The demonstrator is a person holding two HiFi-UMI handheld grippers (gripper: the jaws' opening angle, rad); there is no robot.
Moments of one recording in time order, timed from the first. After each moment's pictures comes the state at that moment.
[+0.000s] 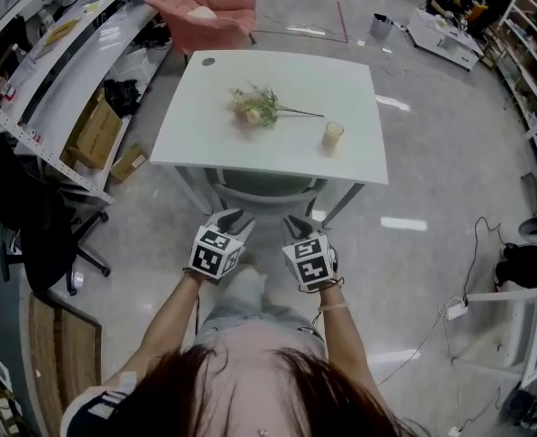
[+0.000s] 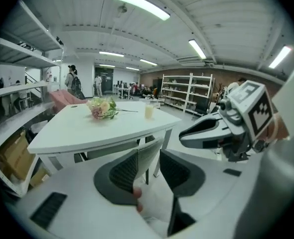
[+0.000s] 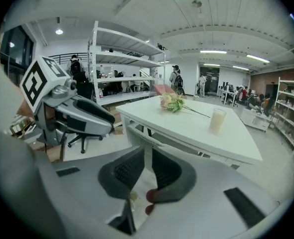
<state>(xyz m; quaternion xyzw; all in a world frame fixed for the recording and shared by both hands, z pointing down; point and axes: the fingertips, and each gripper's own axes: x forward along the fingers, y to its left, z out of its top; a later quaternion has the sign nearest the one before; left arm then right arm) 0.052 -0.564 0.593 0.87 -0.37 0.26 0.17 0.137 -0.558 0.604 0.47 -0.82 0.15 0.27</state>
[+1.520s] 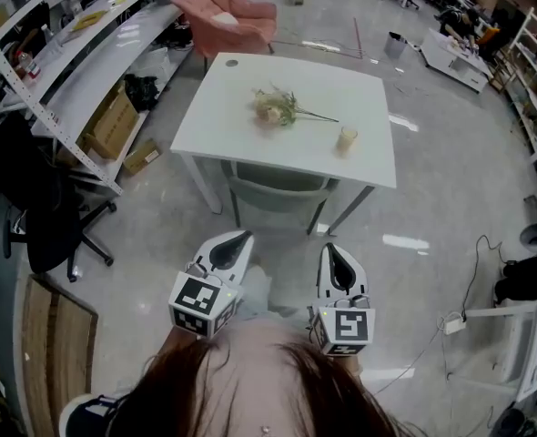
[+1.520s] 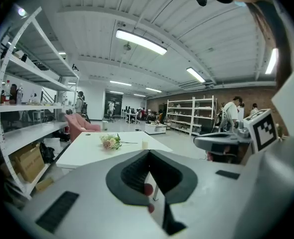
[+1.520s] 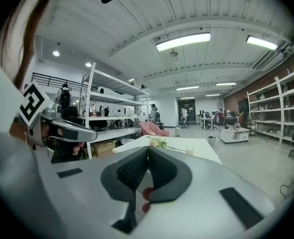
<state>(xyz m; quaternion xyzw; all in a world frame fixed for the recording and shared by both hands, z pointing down) 0.027 -0.440 0.428 0.89 -0.44 0.11 0.11 0.165 -0.422 0.424 0.59 -0.80 0.05 0.07</state>
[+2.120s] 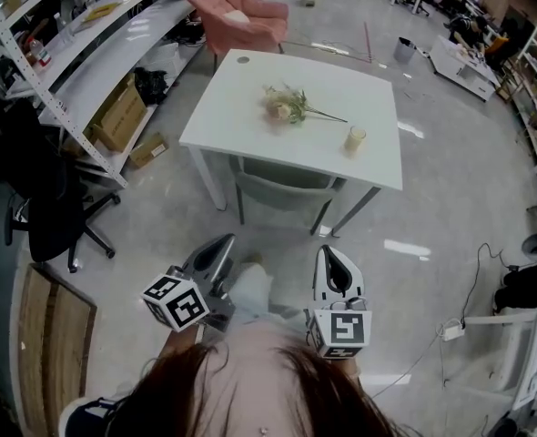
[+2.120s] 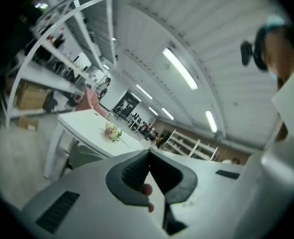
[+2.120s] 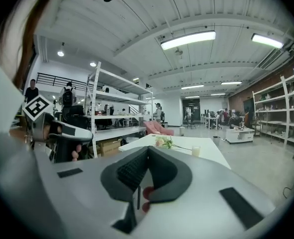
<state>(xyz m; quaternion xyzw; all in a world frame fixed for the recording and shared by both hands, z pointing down) -0.028 -0.421 0.436 0.84 -0.43 -0.10 0.30 0.138 -0.409 0.428 0.57 -0.81 0.05 0.08</state>
